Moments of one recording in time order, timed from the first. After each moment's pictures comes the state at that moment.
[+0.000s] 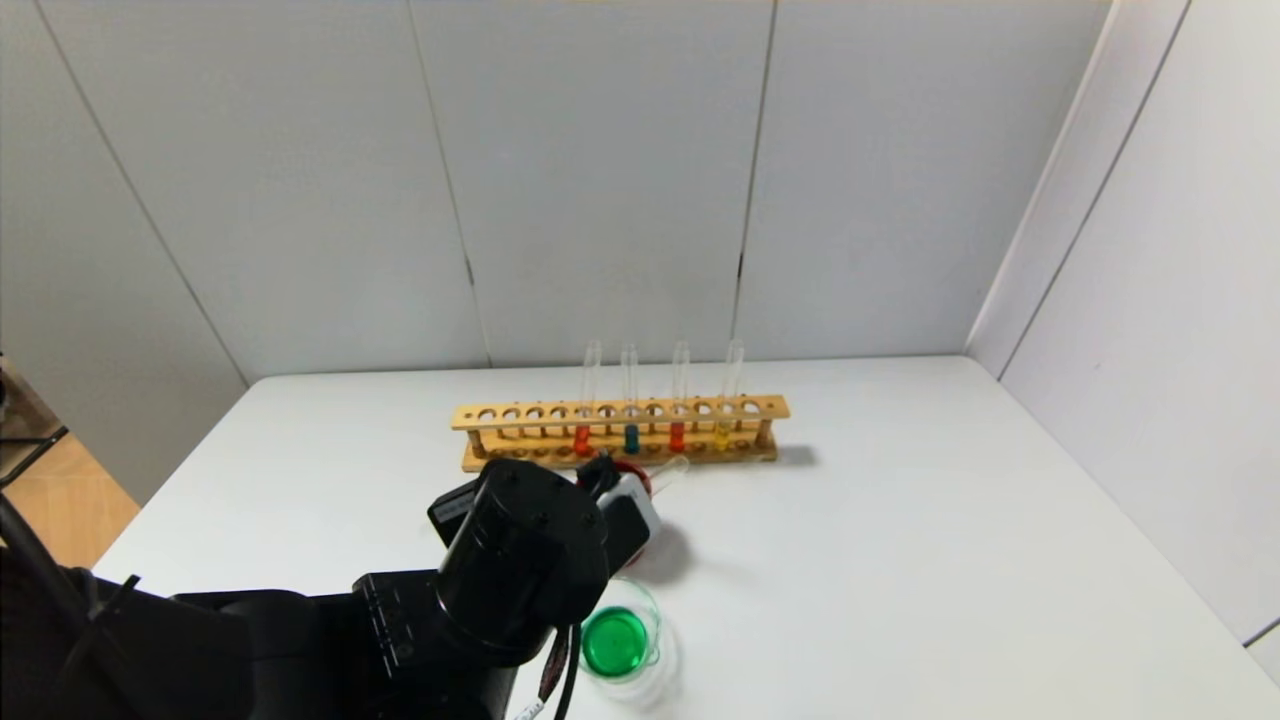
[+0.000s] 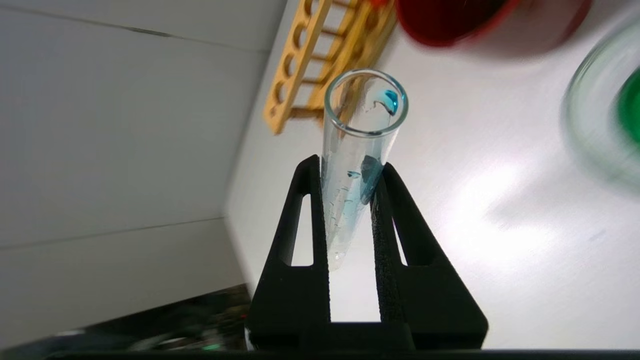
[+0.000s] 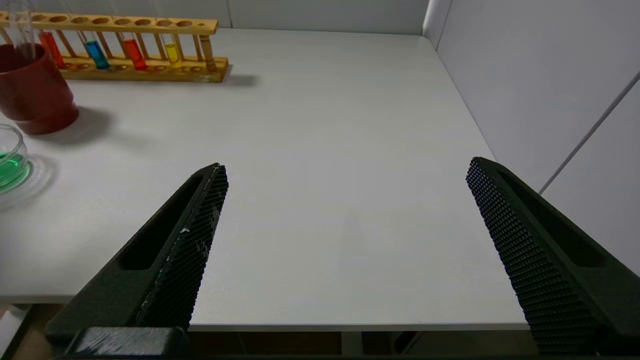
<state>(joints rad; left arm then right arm) -0.94 1.74 -0.69 -0.47 0.82 0.58 -0.01 0.00 -0.04 0.10 0.02 -0.04</state>
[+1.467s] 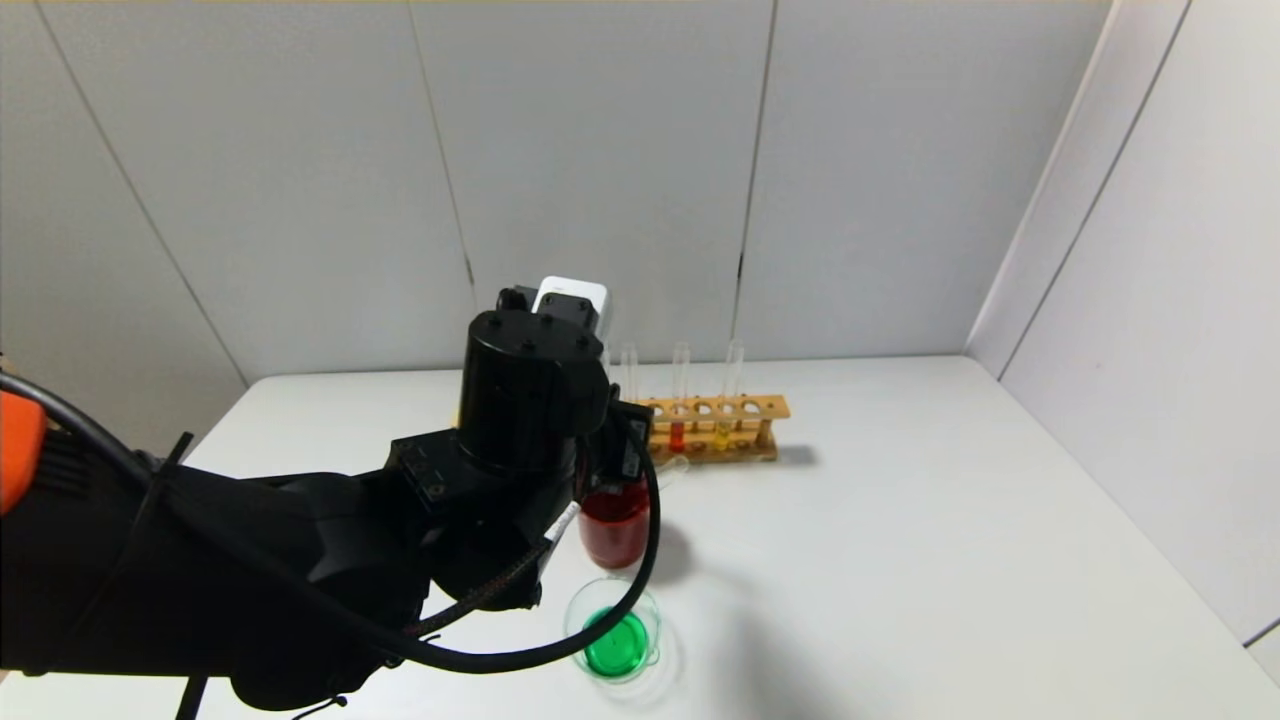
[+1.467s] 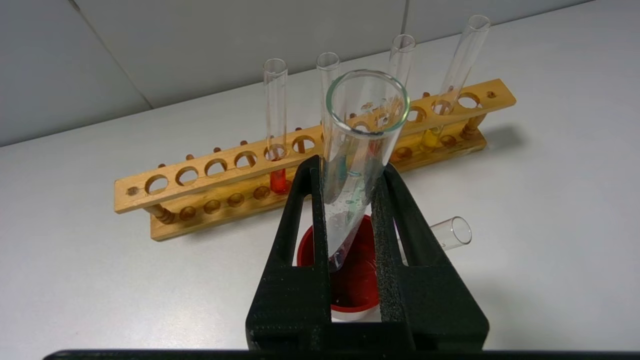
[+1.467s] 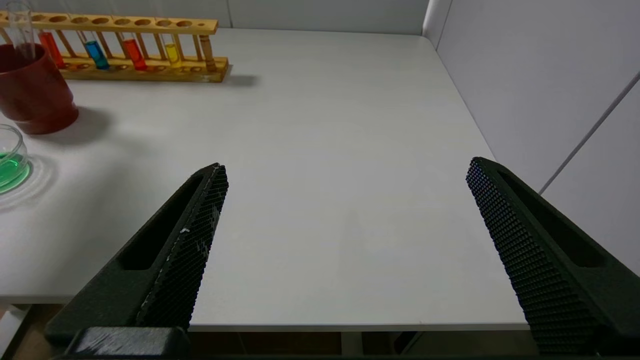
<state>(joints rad) -0.85 1.80 -0.92 -0.64 0.60 -0.11 -0.01 0.00 -0.04 0.10 0.02 -0.04</state>
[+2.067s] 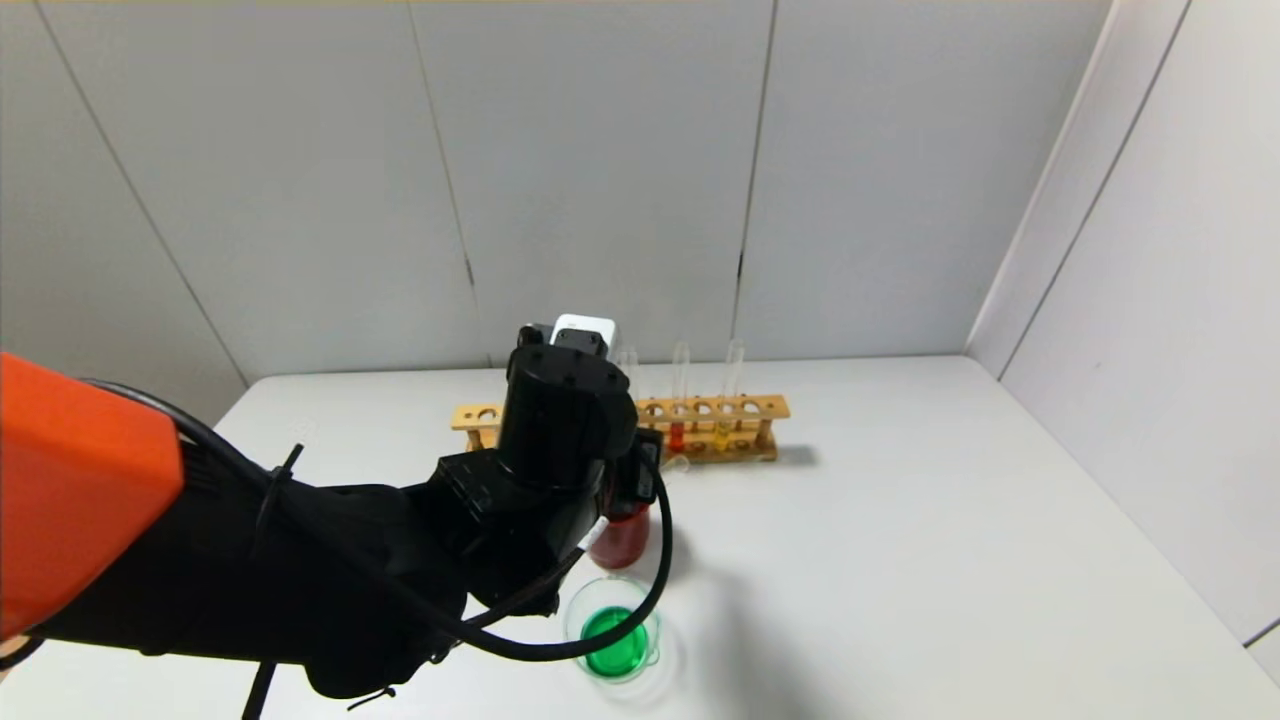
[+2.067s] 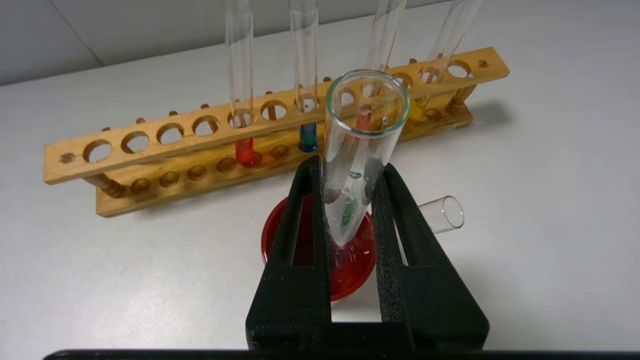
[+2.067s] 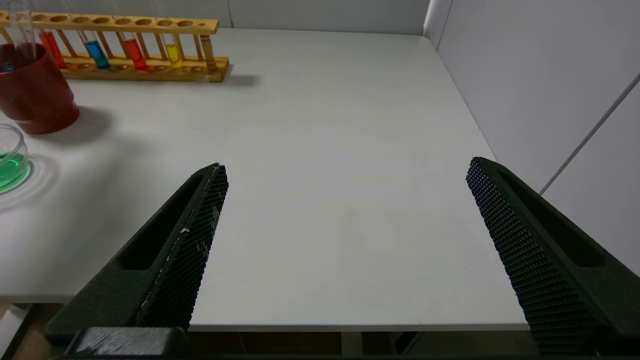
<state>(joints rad) -0.84 1.88 -0.92 -0.65 0.54 -0.22 -0.01 0.00 -0.04 0.10 0.02 -0.04</state>
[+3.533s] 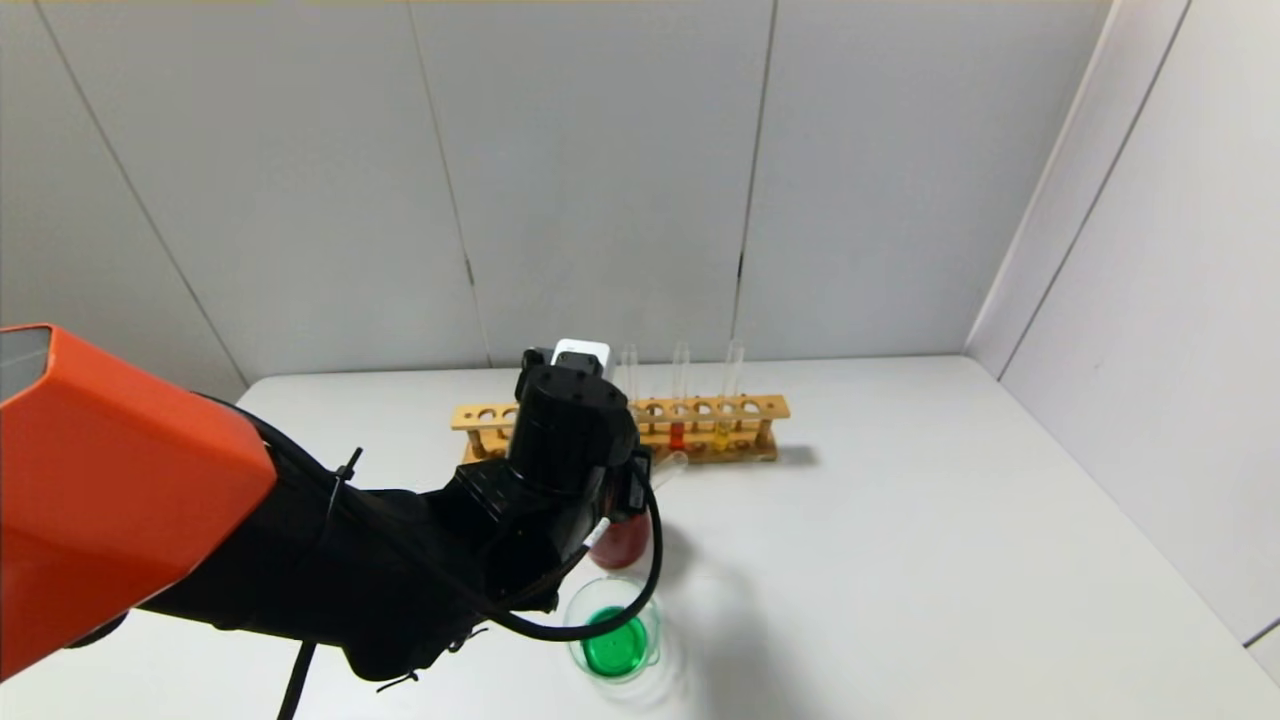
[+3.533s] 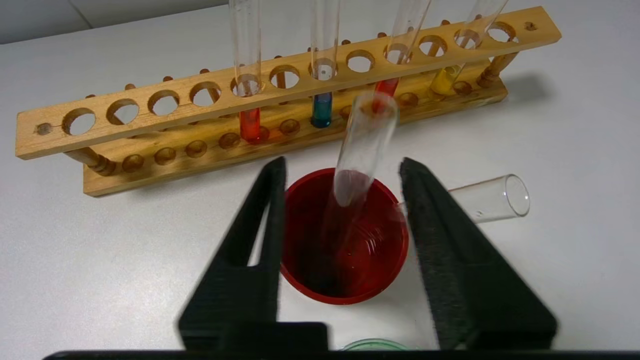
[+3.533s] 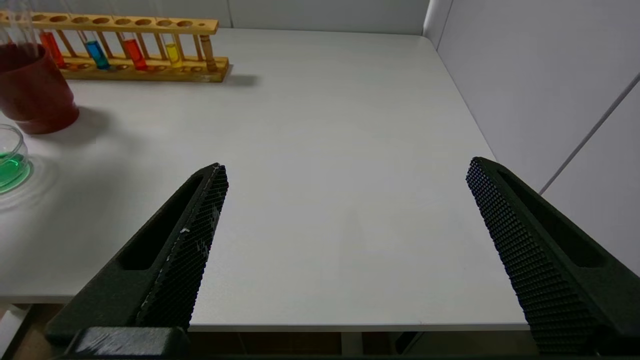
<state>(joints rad) -0.80 1.95 -0.91 -0.67 0.50 -0.24 -0.01 0.00 -0.04 0.10 0.02 -0.04</state>
